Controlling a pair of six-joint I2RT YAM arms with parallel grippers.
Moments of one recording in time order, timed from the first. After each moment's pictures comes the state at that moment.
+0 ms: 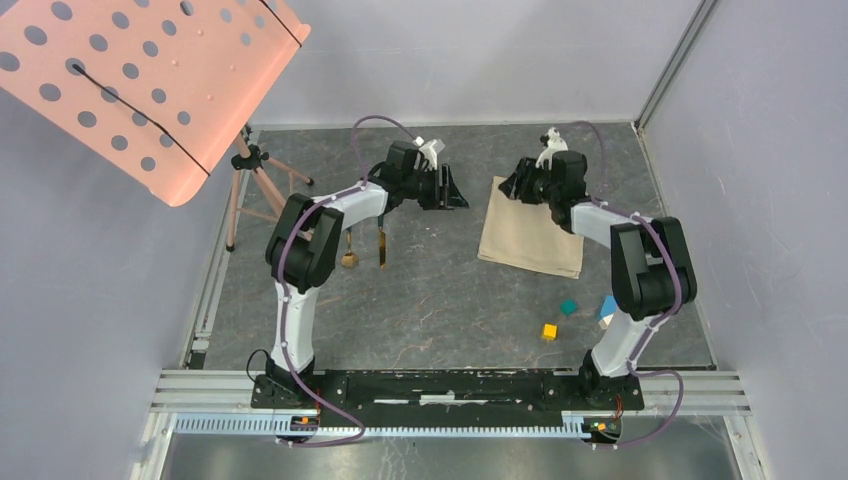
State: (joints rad) left arm -0.47 2.12 1.50 0.01 0.59 -0.48; right arm 0.15 1.76 0.98 0.26 -0.31 0.36
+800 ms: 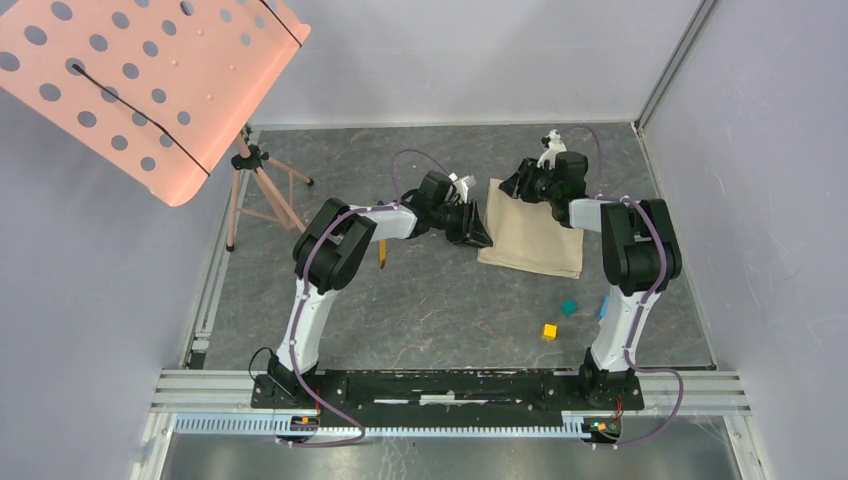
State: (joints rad) left arm -0.63 2.25 1.44 0.11 0.69 -0.64; right arm 0.09 1.97 1.08 0.42 -0.44 0.39
